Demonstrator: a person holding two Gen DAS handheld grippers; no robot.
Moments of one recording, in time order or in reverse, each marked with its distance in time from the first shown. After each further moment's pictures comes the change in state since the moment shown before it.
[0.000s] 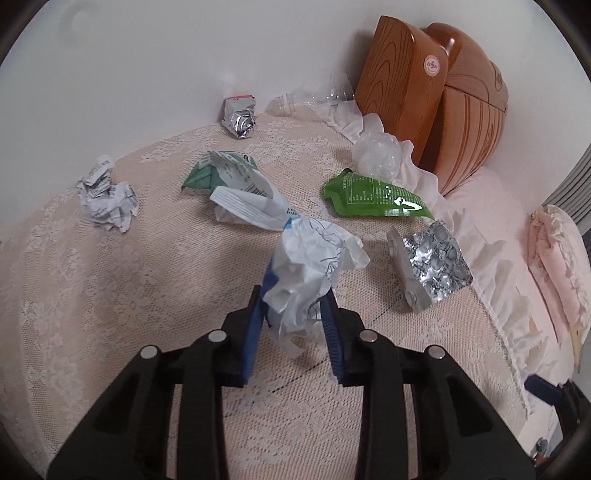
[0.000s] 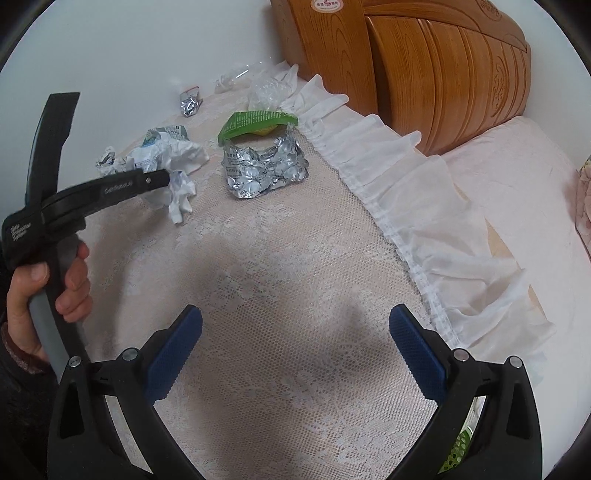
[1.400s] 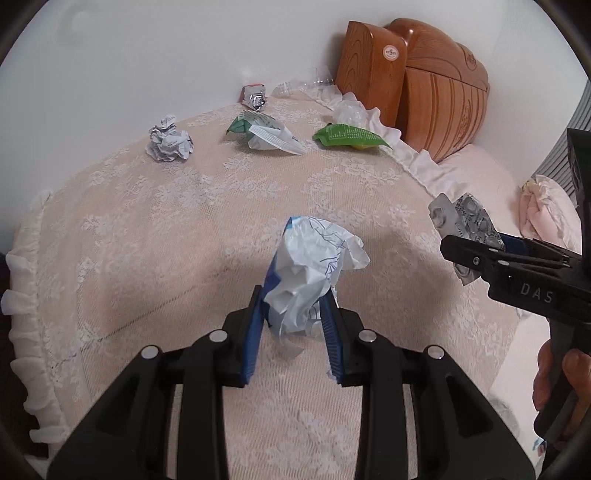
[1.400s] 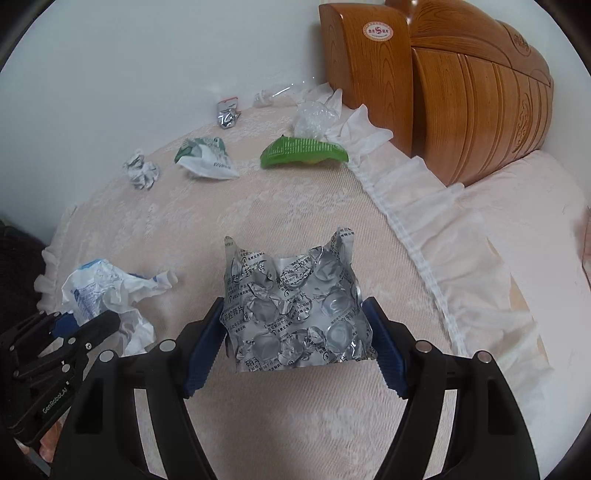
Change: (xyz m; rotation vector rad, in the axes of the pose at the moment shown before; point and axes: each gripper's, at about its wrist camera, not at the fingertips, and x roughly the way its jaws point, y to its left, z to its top) left arm -0.106 0.014 -0.106 0.063 0.013 0.009; right arm -0.018 0.039 0.001 -0.102 -0.033 0.038
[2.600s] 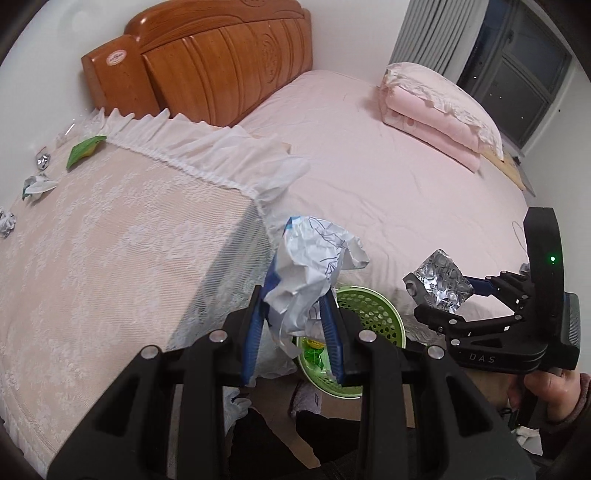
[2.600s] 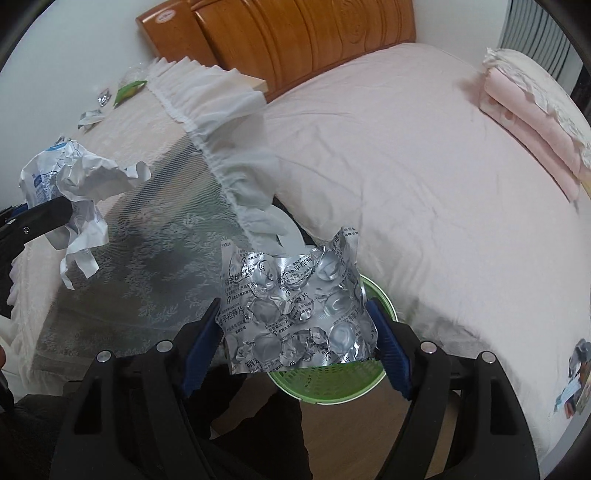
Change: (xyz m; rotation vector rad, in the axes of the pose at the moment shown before) left arm -0.062 -0.287 -0.133 0.484 0.081 -0.302; right arm -0.147 -0.202 -0.311 0.362 0.078 -0.193
